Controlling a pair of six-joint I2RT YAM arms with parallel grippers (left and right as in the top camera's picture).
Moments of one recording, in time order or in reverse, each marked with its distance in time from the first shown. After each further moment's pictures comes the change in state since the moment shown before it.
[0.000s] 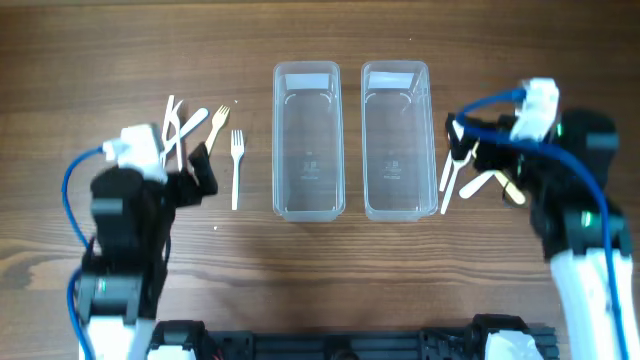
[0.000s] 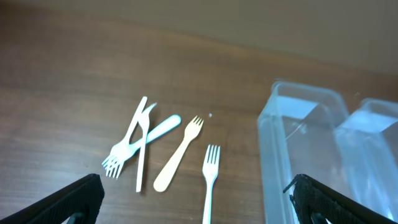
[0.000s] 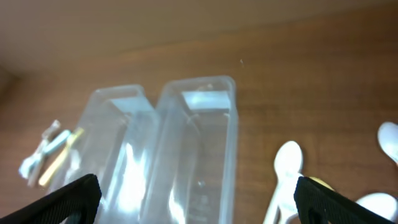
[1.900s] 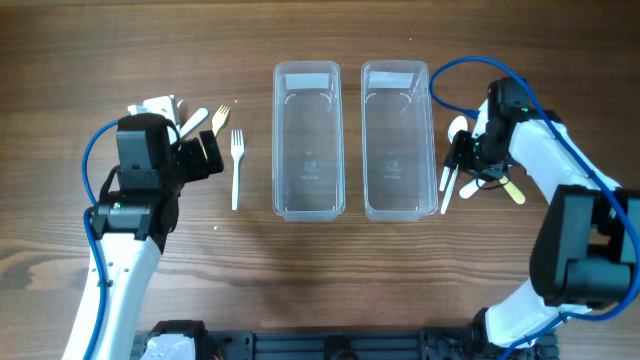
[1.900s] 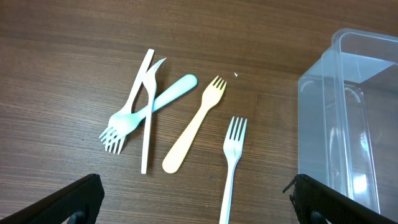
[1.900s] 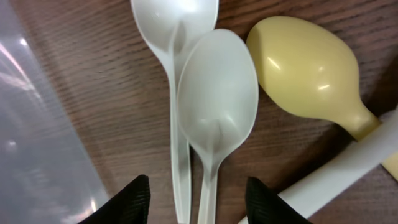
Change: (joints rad) left arm 0.000 0.329 0.084 -0.014 -0.034 0.000; right arm -0.016 0.745 0.126 -0.197 0.200 0.116
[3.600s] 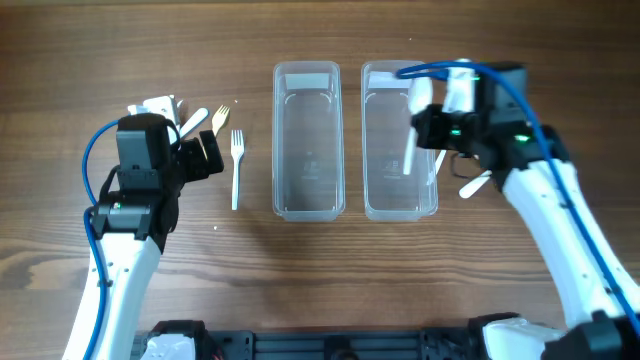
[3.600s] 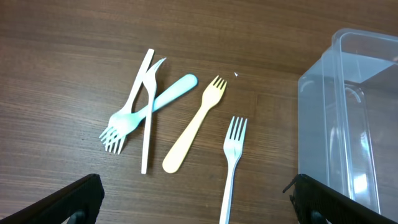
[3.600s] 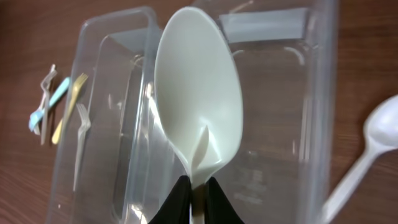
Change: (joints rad) left arm 0.000 0.000 0.000 0.000 0.000 0.000; right arm 0.269 -0.378 0.014 0.142 -0.155 0.043
